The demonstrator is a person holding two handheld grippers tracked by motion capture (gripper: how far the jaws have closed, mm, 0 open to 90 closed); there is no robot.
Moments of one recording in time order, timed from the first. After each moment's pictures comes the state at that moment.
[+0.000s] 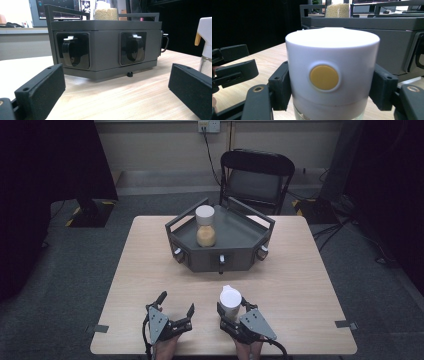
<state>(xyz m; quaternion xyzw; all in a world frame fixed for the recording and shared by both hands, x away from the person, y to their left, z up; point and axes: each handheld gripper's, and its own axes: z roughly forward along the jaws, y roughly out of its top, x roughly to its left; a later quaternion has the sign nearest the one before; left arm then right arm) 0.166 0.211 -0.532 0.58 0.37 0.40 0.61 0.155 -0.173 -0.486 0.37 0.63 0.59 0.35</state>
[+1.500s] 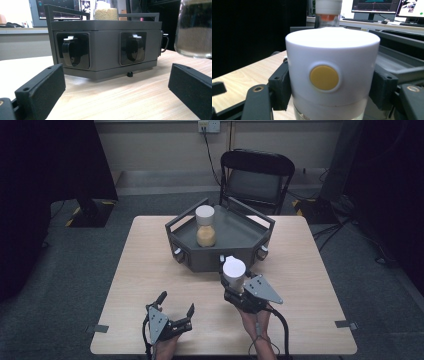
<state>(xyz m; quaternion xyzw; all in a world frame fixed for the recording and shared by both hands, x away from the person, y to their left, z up) 0.166 0.210 -0.532 0.58 0.37 0.40 0.61 0.206 -0.183 -0.407 0.35 0.64 0.57 0.37</state>
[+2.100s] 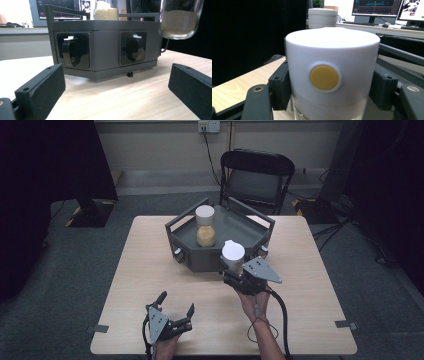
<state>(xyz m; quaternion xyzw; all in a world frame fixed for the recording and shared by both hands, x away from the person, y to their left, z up) 0.166 0.210 -0.532 0.58 0.37 0.40 0.61 0.241 -0.181 -0.385 0.35 0.64 0.58 0.37</state>
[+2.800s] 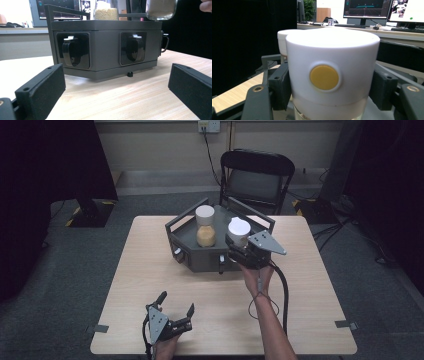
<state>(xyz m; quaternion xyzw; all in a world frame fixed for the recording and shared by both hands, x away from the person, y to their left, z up) 0.166 0.210 -0.532 0.58 0.37 0.40 0.61 0.289 -0.186 -0.352 0.37 0.62 0.58 0.38</state>
